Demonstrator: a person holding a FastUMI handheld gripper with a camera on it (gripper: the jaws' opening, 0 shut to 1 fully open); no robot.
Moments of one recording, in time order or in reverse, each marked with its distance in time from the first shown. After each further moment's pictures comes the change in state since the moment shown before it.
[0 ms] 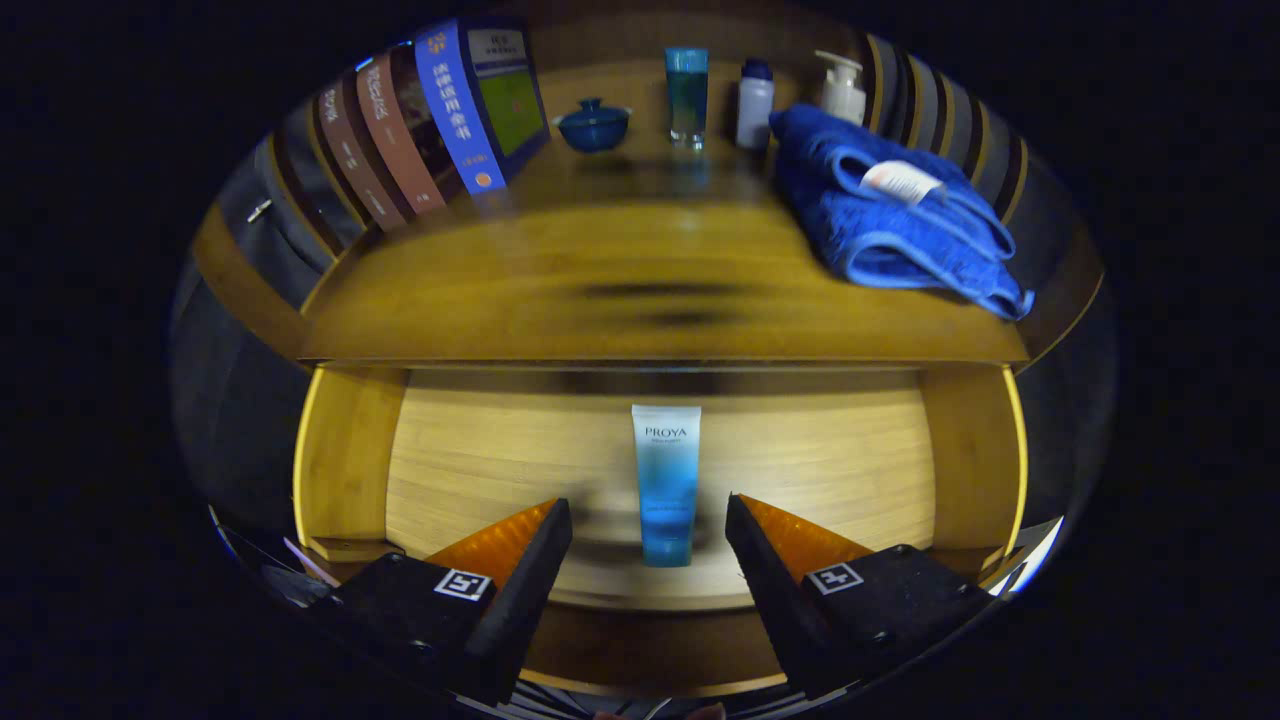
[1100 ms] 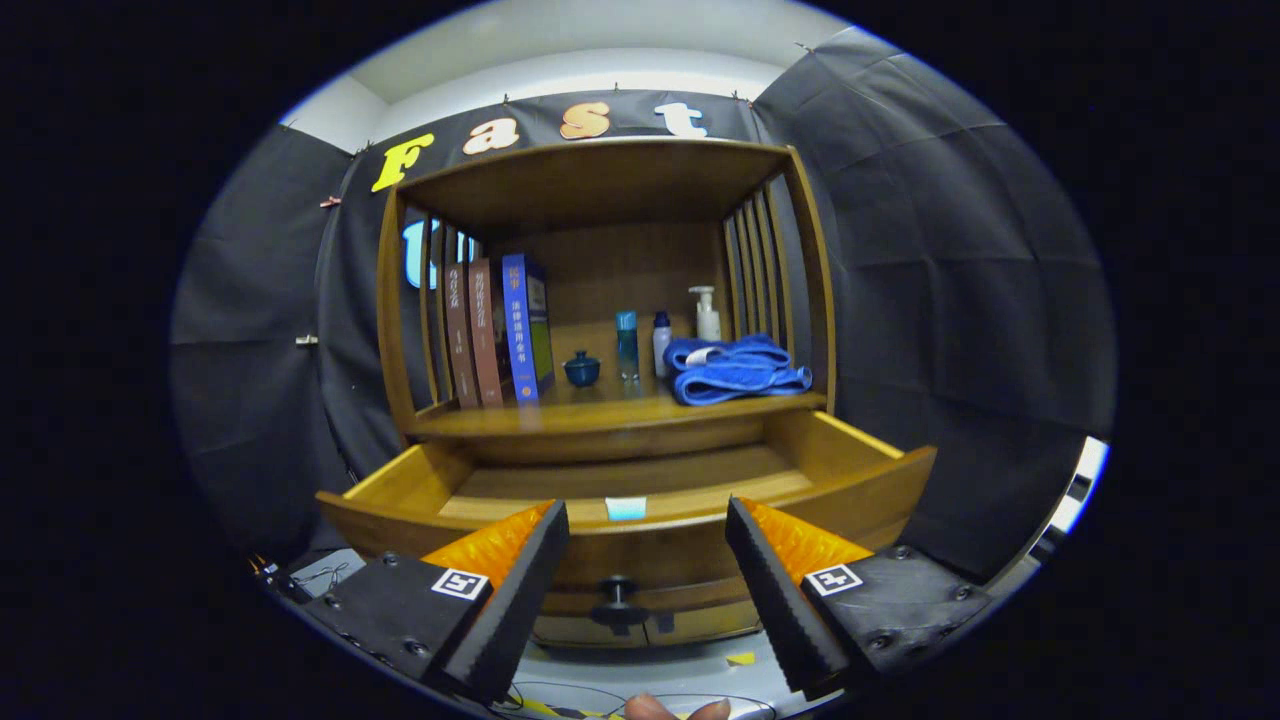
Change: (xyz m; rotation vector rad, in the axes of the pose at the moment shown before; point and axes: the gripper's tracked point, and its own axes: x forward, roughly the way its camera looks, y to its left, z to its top) arm -0.174 -0.024 -0.073 0.082 -1.009 -0.034
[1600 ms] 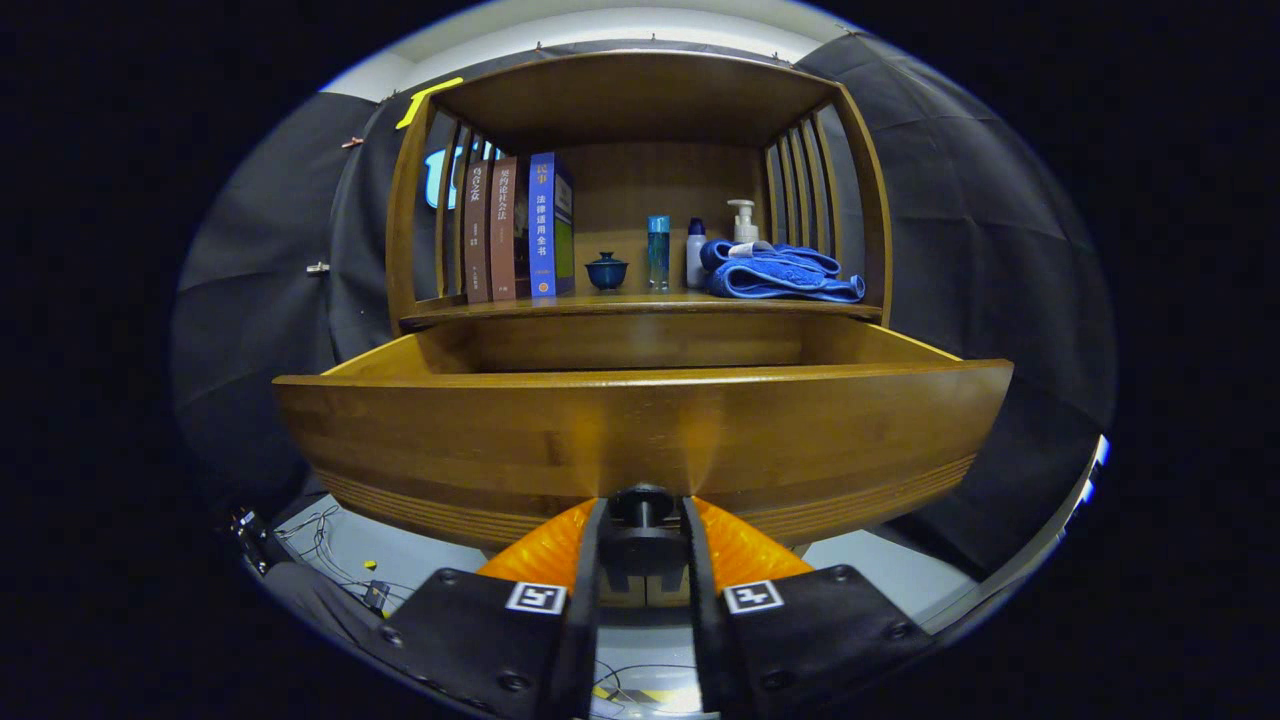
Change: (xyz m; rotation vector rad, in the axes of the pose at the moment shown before) arm 0.031 0.018 -0.127 -0.071 0.180 0.040
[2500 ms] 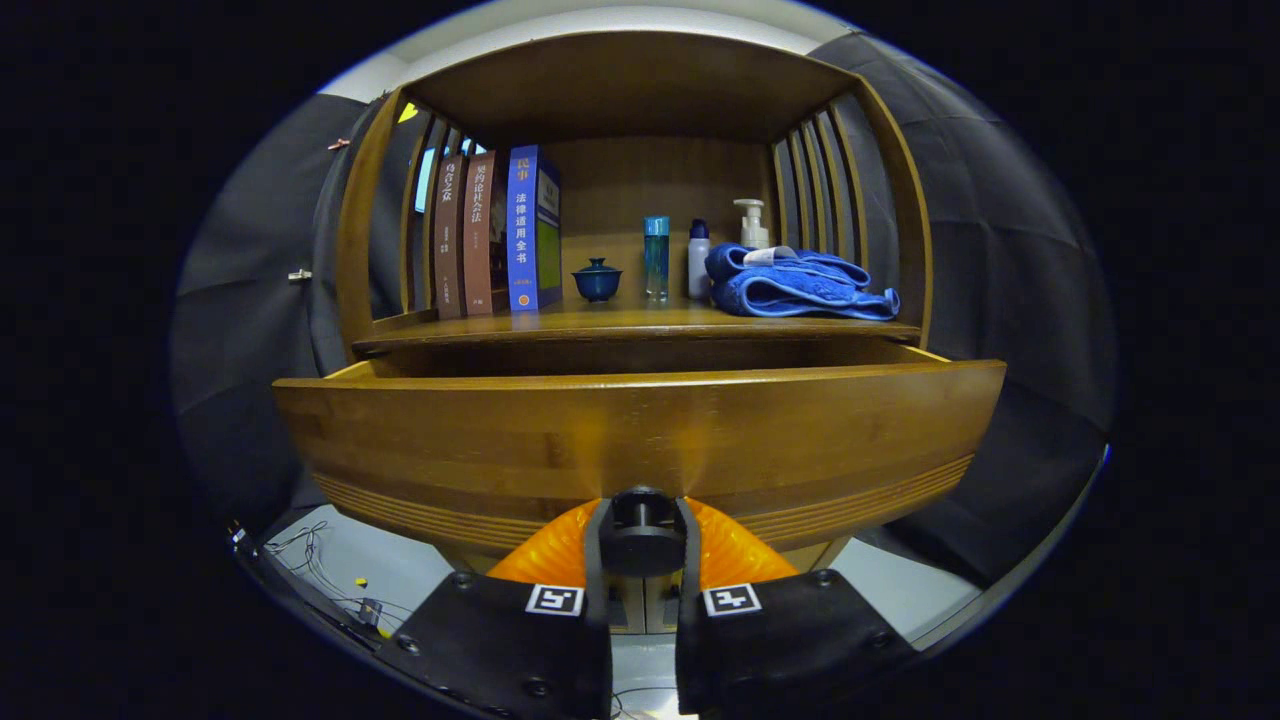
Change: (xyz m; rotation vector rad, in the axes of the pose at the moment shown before) arm 0.061 0.001 0.023 0.001 -0.017 -0.036
